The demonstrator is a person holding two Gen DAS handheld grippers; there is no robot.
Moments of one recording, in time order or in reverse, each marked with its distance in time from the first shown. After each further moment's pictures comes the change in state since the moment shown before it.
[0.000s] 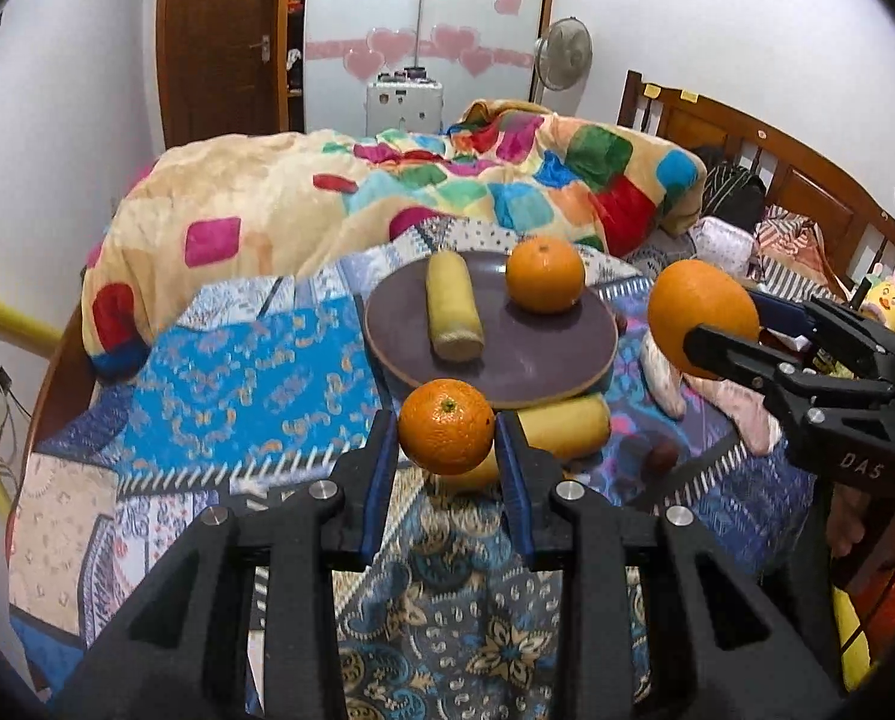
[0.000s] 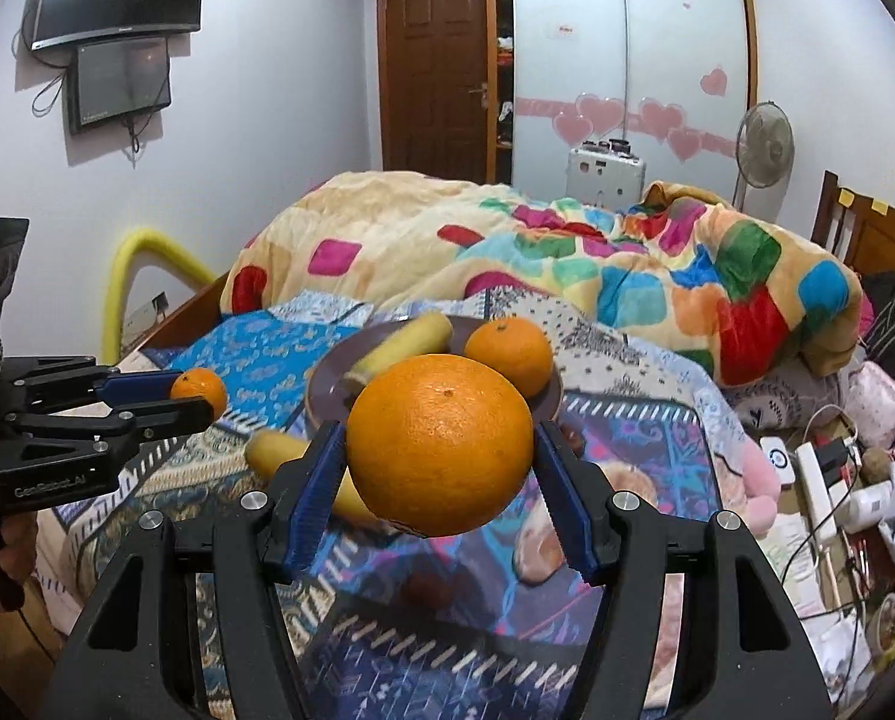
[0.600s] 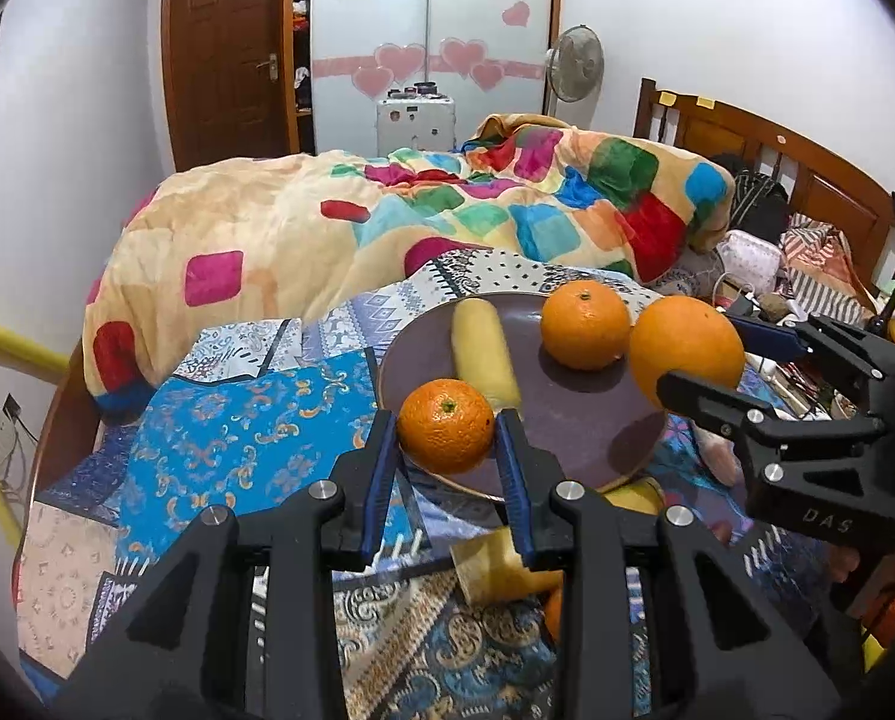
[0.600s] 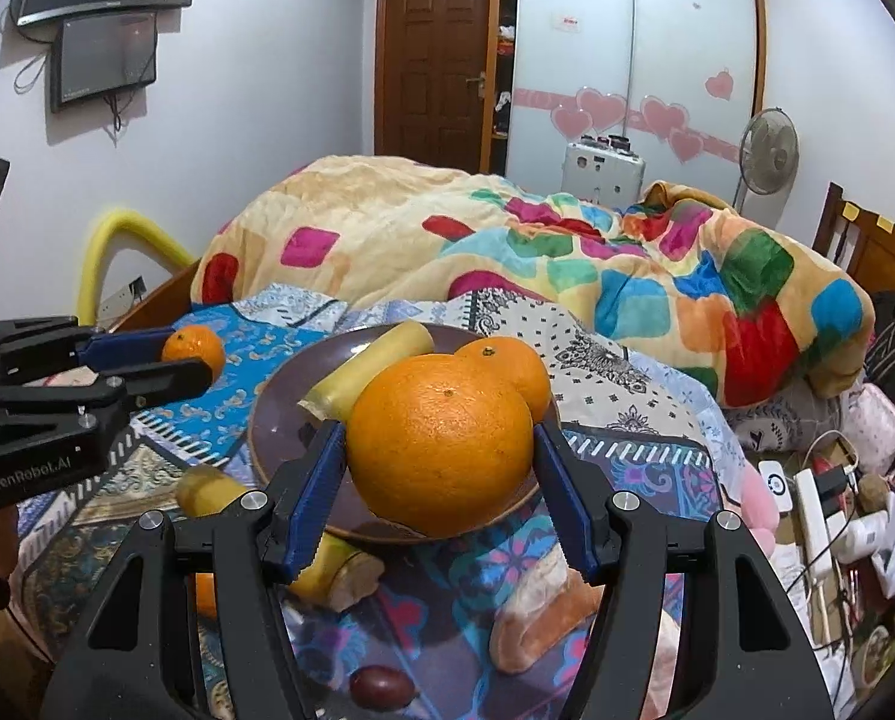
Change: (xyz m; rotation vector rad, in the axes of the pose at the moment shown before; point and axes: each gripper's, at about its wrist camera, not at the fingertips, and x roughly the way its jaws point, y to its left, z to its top) left arm 0.047 0.008 0.033 0.017 -0.032 0.053; right arm 0.050 -0.006 0.013 -0.046 0.039 -0.038
